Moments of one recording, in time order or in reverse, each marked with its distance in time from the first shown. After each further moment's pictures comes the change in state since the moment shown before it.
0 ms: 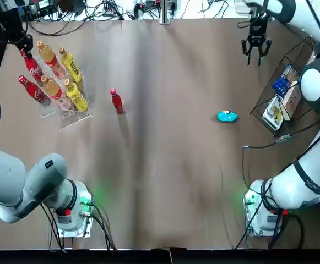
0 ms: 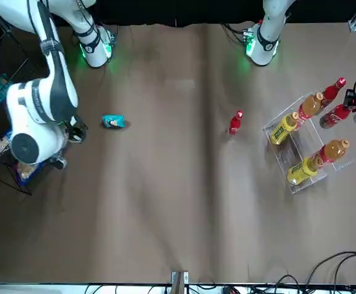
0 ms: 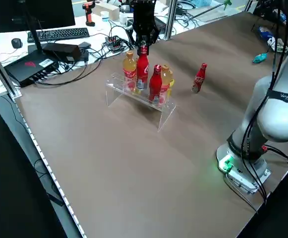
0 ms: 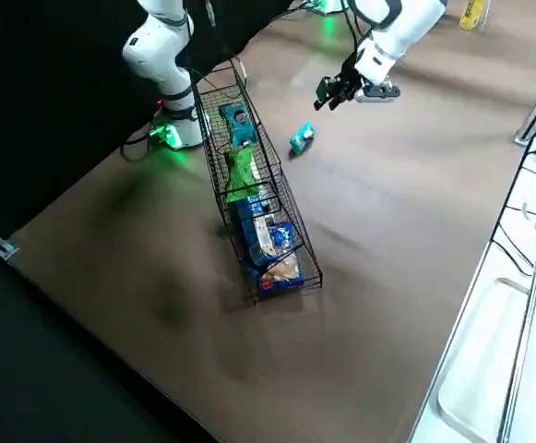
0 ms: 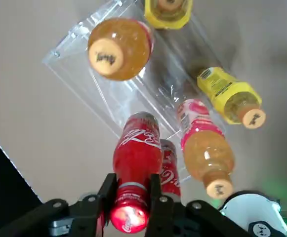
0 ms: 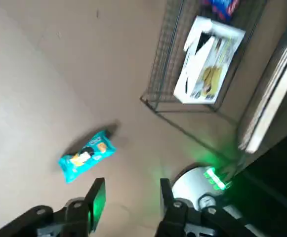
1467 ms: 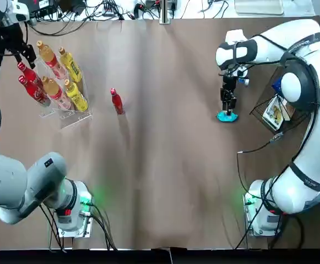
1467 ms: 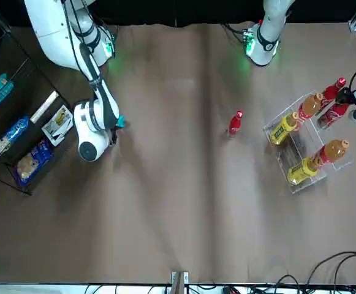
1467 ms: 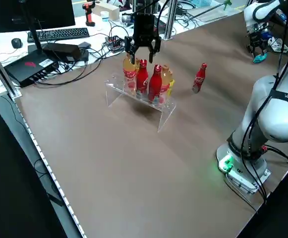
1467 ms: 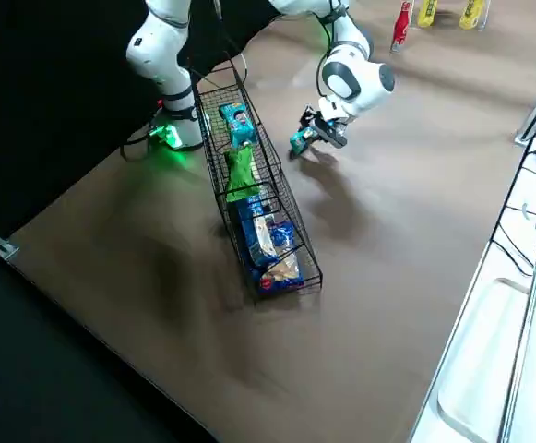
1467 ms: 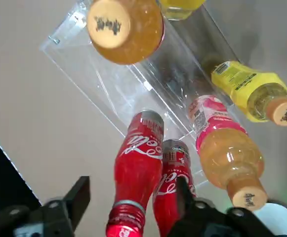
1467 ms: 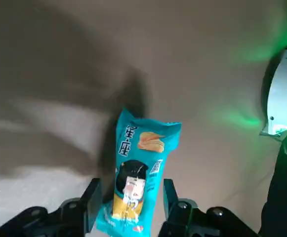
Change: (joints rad) left arm 0.036 -0.065 -0.001 -0.150 0.000 0.138 0.020; right arm 0.131 0.146 0.001 -0.398 0.195 0.457 0.749
